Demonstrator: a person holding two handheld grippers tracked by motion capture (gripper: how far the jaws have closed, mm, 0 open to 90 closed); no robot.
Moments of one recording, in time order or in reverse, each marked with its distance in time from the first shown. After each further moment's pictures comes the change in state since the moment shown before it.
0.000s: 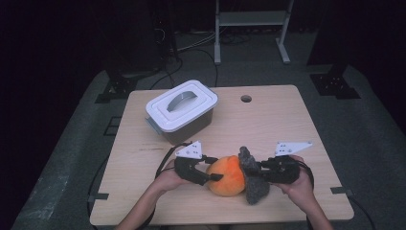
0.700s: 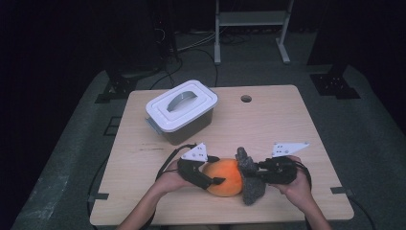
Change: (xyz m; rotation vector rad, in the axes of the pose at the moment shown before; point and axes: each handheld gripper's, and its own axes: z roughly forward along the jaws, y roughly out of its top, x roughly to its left) left arm -0.008 0.004 0.007 0.057 0.002 0.043; right arm 0.000 -0.002 0.007 0.022 0.018 -0.015
